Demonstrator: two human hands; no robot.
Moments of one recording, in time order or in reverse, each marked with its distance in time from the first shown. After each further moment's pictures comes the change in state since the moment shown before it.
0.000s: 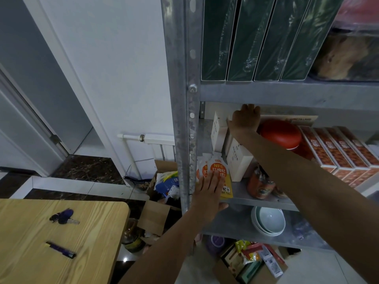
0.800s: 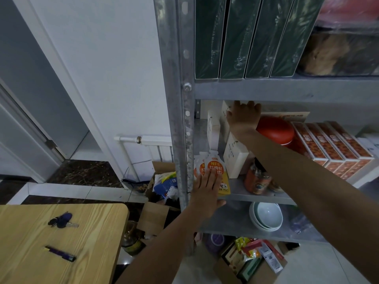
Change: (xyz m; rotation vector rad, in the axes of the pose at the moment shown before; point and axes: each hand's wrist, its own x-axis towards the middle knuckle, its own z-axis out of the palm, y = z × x) left_hand 0.001 -0.001 0.000 -0.008 -0.036 0.011; right_hand -0.008 0.010 -0.009 0.220 0.174 0.067
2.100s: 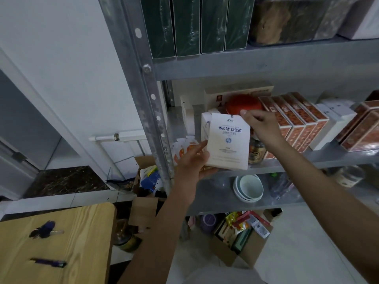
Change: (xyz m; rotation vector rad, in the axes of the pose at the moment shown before) left_hand -0.053 0.034 -0.106 -1.913 0.138 -0.207; right_hand -0.128 0.104 -0.072 1.276 -0.138 0.213
